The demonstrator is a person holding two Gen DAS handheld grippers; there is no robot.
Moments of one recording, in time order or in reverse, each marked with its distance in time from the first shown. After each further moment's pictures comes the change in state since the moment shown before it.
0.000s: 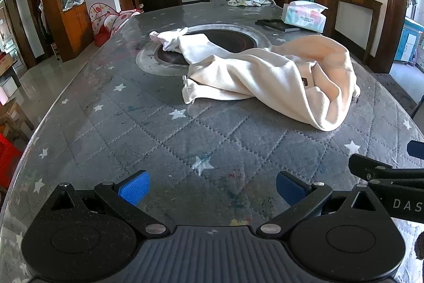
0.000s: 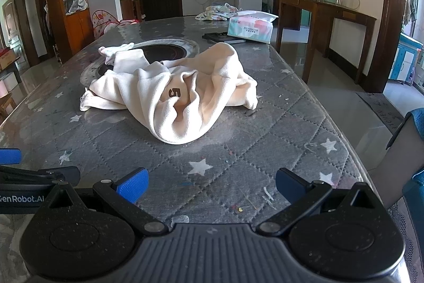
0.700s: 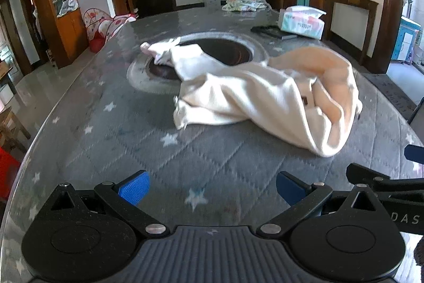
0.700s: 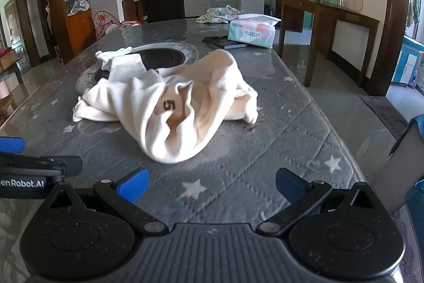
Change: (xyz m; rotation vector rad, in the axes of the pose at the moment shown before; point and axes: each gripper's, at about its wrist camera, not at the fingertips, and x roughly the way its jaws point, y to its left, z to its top) left arm 0.014 -0.005 0.033 0.027 -0.022 -0.023; right arm 0.017 -0.008 0.020 -0.005 -0.006 0.010
